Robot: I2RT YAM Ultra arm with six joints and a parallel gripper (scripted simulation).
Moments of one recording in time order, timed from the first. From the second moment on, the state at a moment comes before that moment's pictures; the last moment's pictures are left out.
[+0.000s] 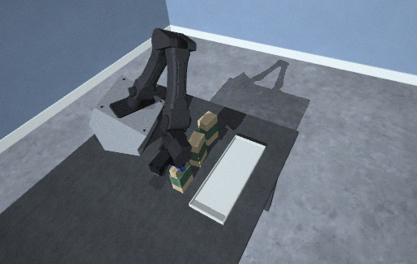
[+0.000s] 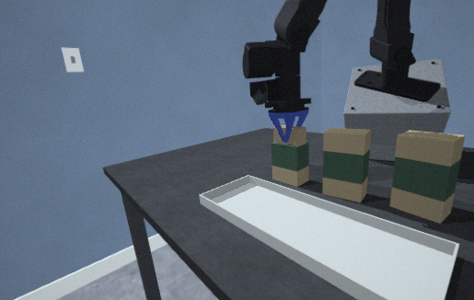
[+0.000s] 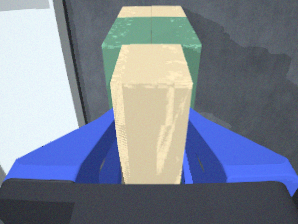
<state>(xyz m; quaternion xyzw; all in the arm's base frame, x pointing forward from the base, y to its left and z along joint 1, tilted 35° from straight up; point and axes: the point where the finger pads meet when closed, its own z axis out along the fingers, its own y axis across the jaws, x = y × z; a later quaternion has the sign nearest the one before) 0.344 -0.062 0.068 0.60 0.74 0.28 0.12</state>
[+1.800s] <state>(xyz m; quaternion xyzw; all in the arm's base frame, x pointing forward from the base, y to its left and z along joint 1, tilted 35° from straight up) 0.344 -0.062 0.068 0.60 0.74 0.28 0.12</state>
